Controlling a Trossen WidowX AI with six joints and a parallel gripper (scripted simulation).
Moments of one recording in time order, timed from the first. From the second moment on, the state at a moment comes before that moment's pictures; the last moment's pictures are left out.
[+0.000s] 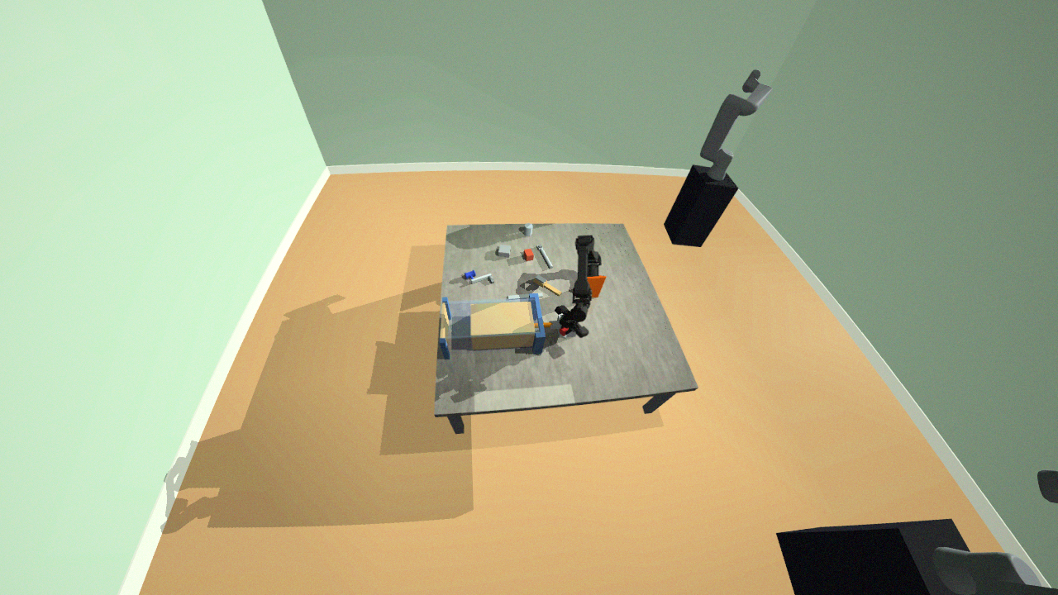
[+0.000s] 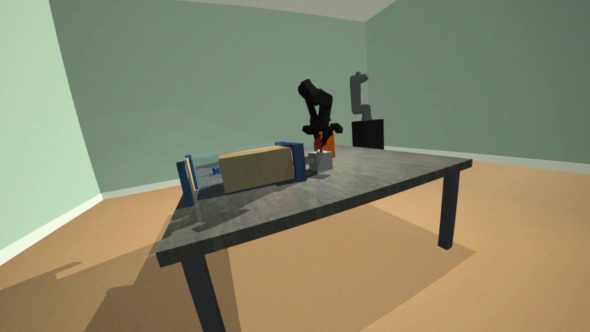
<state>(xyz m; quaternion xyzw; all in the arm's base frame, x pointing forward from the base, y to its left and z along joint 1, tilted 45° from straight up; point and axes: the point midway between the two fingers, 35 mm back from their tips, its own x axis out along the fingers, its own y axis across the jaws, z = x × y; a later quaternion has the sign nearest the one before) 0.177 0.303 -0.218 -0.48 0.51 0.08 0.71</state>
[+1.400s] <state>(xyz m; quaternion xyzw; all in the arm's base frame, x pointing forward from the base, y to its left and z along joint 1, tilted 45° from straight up) 0.130 0.302 -0.224 -0.48 0.51 0.08 0.71</state>
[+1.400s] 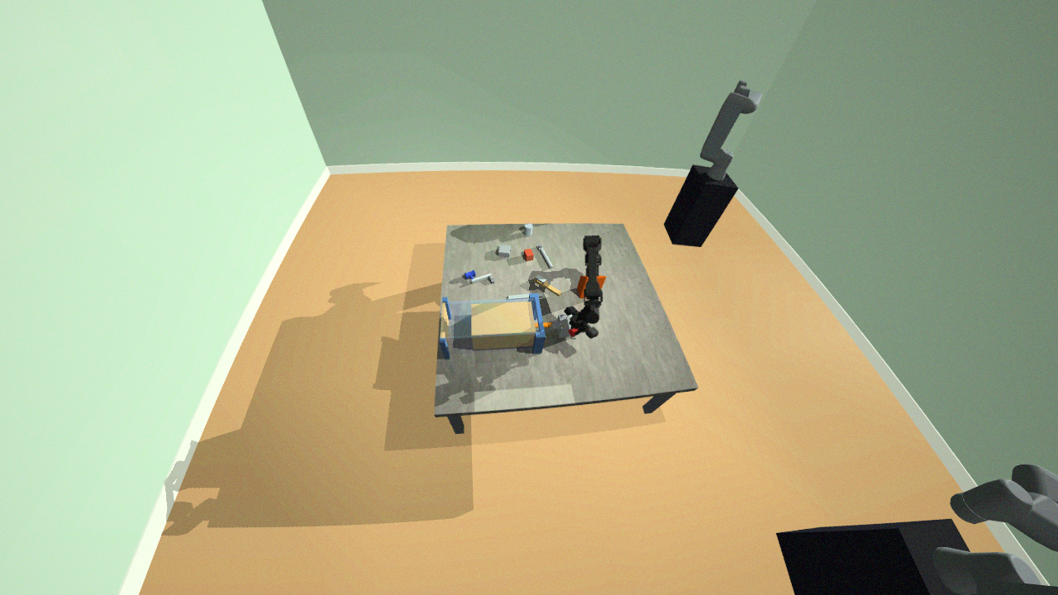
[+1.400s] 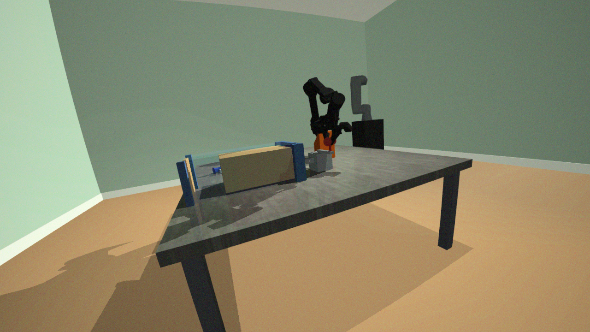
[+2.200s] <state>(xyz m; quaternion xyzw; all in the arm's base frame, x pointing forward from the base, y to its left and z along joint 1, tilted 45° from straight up) 0.101 0.293 -0.222 -0.48 0.51 0.09 0.71</state>
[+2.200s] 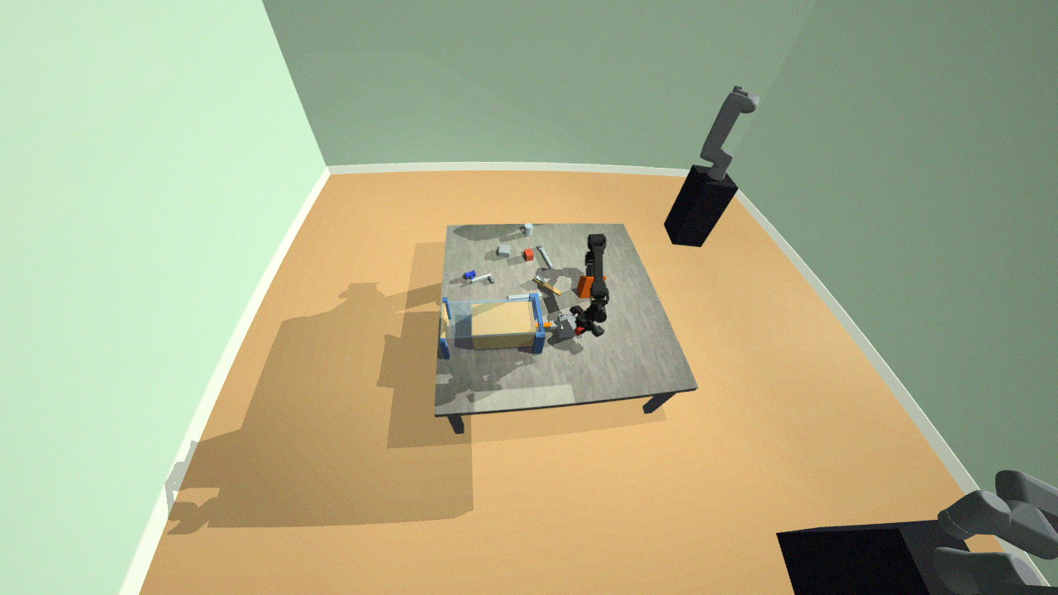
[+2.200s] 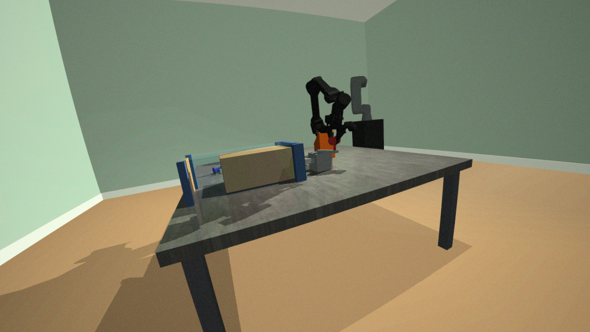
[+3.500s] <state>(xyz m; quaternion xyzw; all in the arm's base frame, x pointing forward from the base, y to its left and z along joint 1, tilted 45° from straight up) 0.066 0.269 -0.207 -0.48 0.52 0.09 0.70</state>
